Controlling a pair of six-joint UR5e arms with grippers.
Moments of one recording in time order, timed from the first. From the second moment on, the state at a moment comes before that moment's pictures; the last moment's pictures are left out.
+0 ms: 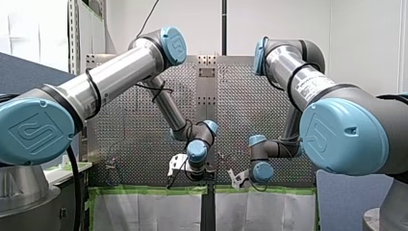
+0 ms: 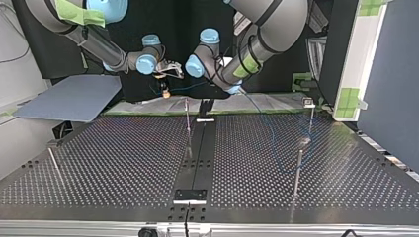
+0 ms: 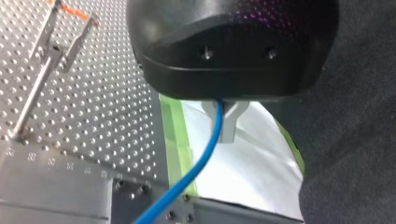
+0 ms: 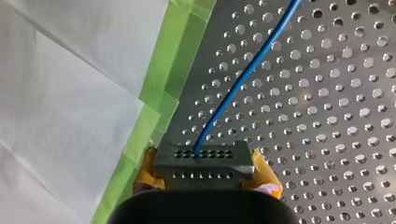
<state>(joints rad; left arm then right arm) -0.64 -2.53 -1.47 -3.02 -2.06 -1.81 2.01 -0.54 1.59 -0.65 1.56 1.18</state>
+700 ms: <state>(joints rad) -0.65 -2.51 -1.66 -2.83 -2.10 -1.89 1.97 -0.66 1.74 -0.81 1.47 1.26</state>
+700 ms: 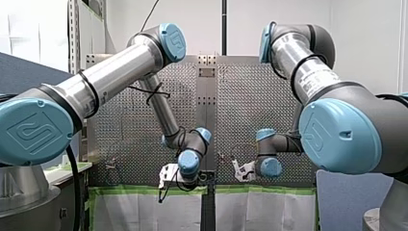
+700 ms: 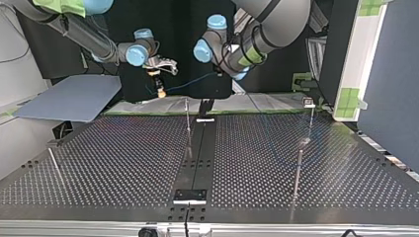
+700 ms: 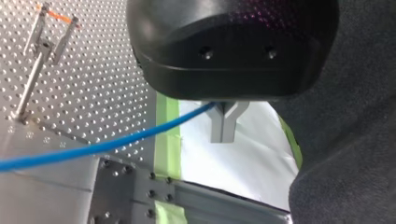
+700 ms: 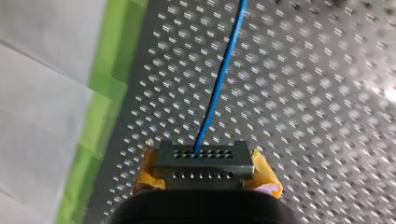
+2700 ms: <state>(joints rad) -0.65 -2.51 -1.43 -2.63 -2.09 -1.81 1.88 -0.69 1.72 -0.83 1.44 1.39</state>
